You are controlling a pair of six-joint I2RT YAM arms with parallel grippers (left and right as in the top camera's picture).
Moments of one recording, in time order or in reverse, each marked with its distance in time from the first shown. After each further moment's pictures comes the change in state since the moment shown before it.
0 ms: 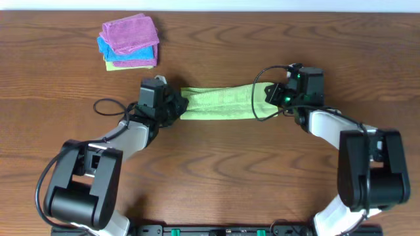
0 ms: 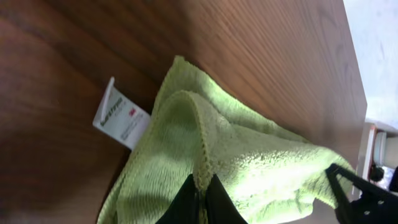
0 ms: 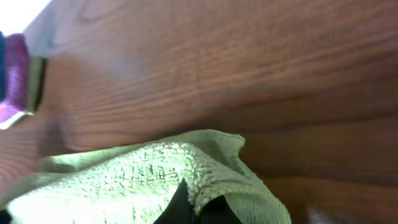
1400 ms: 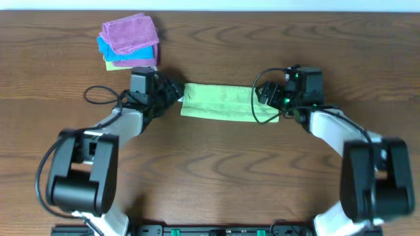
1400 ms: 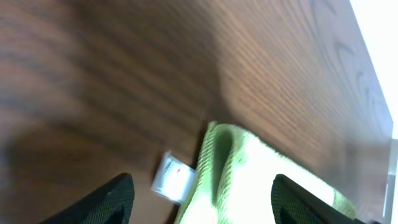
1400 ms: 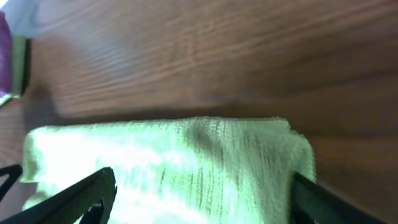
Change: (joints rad) left arm 0.090 0.058 0.123 -0.124 -0.008 0.127; right arm 0.016 -0.112 0.014 -0.198 0.041 -0.015
